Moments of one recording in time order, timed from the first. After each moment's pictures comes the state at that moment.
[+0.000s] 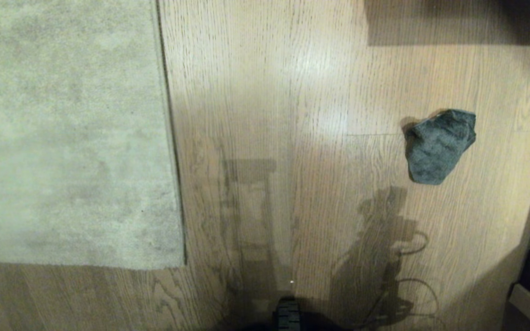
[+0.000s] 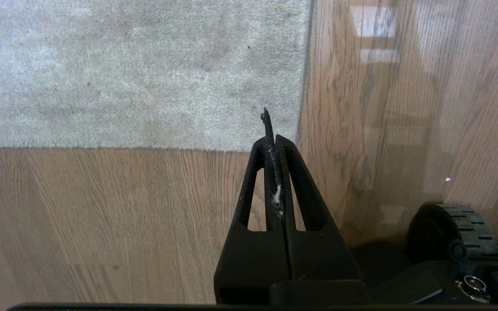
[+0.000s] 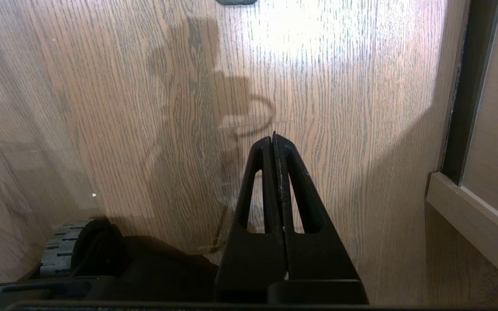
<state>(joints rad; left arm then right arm) 0.00 0.00 0.00 -0.01 0.00 -0.03 0.00 0.00 0.00 -0.02 -0.05 0.09</state>
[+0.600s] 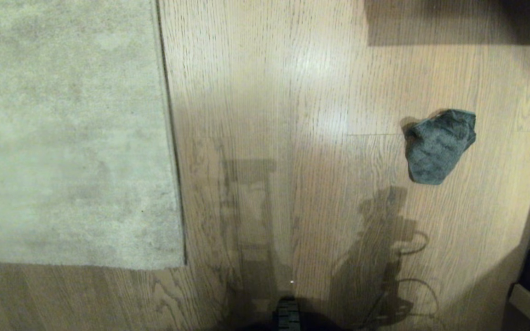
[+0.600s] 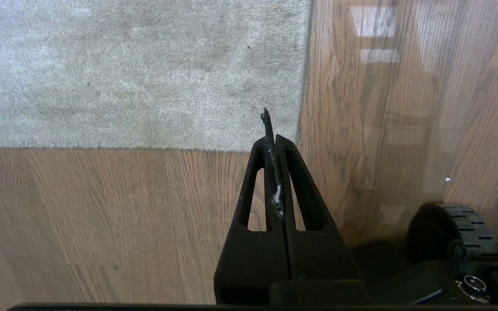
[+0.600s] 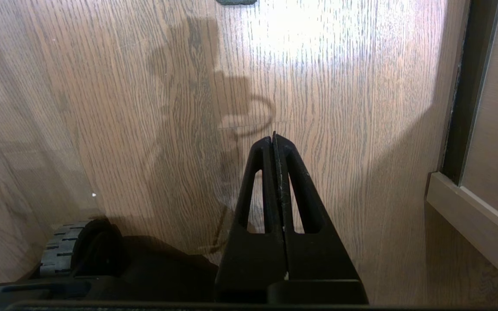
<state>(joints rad) 0.00 0.00 0.00 -0.01 0.00 -0.03 0.00 0.00 0.00 -0.02 -0.05 0.09</state>
